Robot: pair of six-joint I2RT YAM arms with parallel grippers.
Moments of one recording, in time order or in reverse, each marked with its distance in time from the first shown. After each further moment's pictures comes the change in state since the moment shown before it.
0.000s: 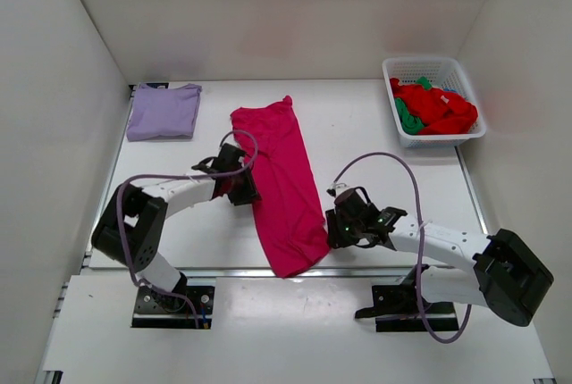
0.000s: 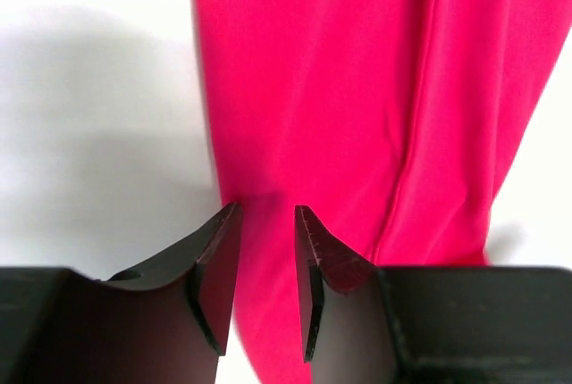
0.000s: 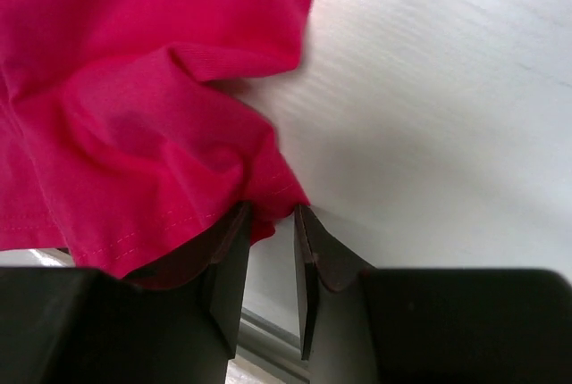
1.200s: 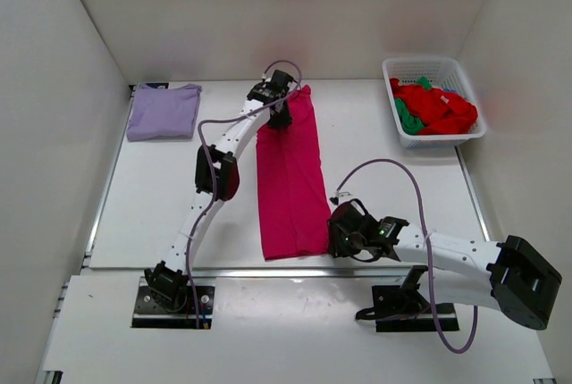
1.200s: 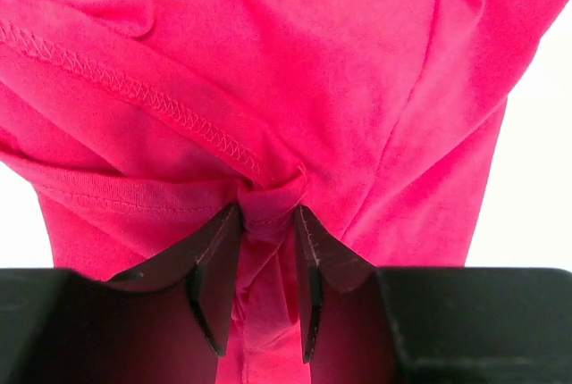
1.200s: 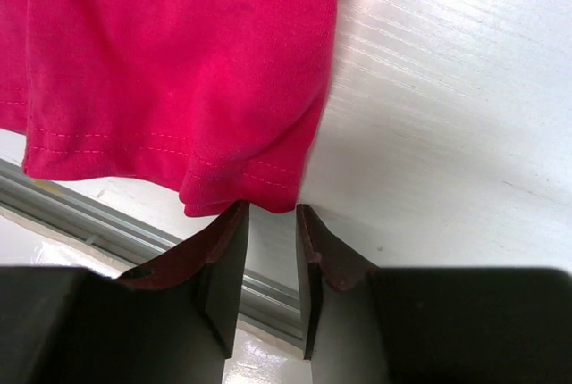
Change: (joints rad) left arm 0.032 1.234 1.960 -0.693 -0.261 0.183; right arm 0.154 -0.080 -0.032 -0.071 0.141 0.191
